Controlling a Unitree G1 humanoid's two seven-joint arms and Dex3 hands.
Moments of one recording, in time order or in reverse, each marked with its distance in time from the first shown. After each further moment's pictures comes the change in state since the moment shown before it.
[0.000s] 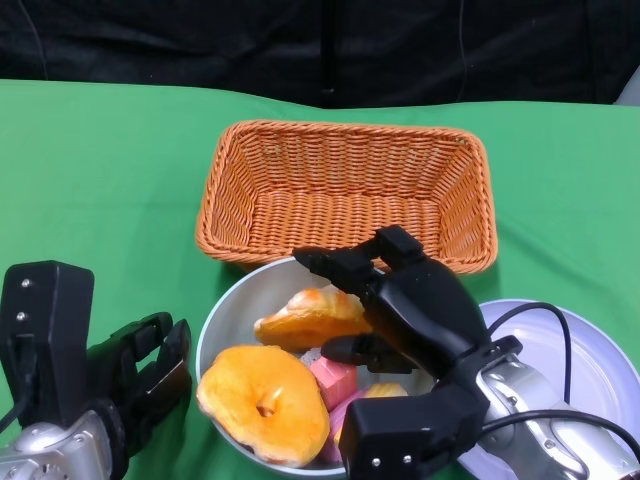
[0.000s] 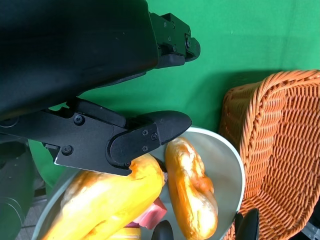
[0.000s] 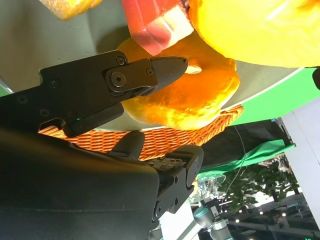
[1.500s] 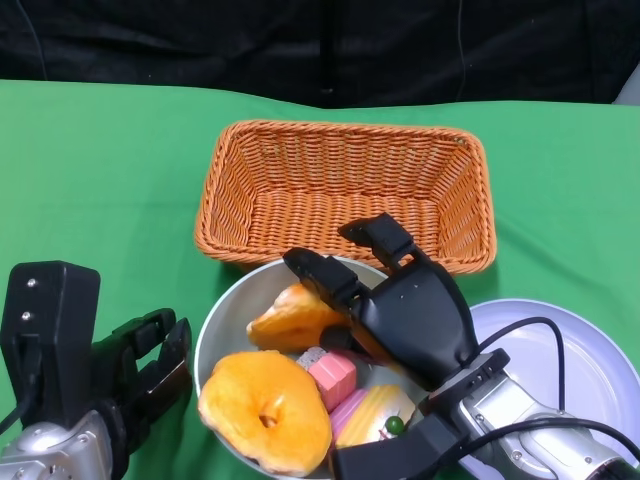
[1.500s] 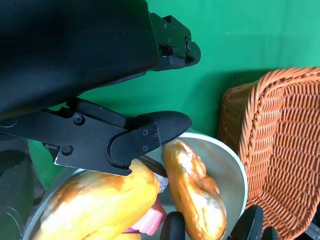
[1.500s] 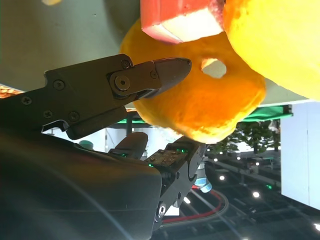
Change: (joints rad) left arm 0.003 0.006 -0.018 0.000 0.049 -0.025 -0.021; right arm -0.074 -0.032 0.180 0.130 -0.226 0.089 -0.429
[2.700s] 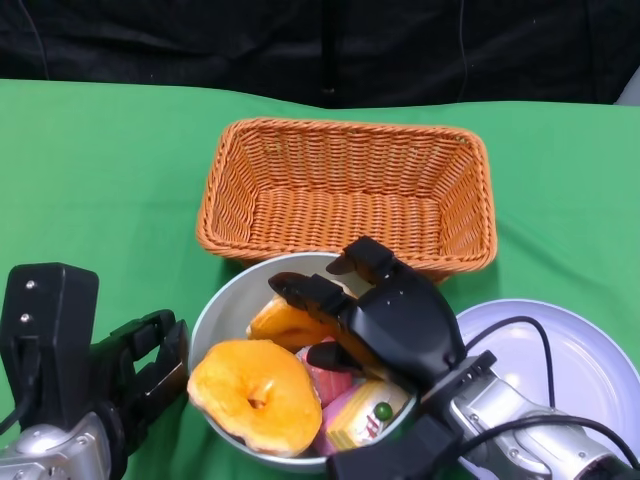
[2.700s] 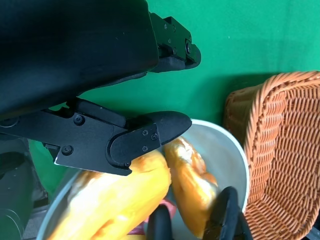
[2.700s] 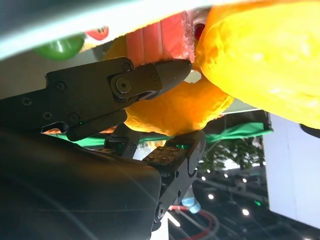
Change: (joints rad) left arm 0.004 -0.001 0.000 0.000 0.005 -0.002 0.000; right arm -0.025 0.026 -0.001 0.059 0.060 -0.063 0.089
